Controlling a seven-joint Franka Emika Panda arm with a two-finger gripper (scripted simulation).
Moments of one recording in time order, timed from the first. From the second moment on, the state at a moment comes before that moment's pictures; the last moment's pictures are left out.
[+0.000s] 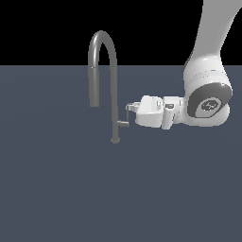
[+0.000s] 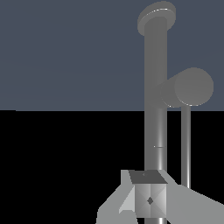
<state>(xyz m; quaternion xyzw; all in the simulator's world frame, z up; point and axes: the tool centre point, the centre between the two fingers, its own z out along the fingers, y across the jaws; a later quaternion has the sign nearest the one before) 0.013 -0.029 0.152 -0.43 0.56 0.43 0.56</state>
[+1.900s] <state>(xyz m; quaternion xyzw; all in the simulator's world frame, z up) -0.059 -0.010 0.122 -0.44 0.55 0.42 0.57</state>
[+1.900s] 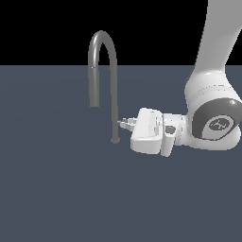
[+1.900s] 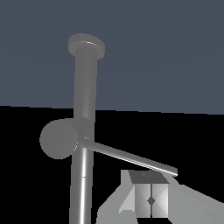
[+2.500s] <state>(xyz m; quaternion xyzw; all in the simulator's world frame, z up) -0.059 -0.010 0.093 -0.44 0.55 0.42 0.57</state>
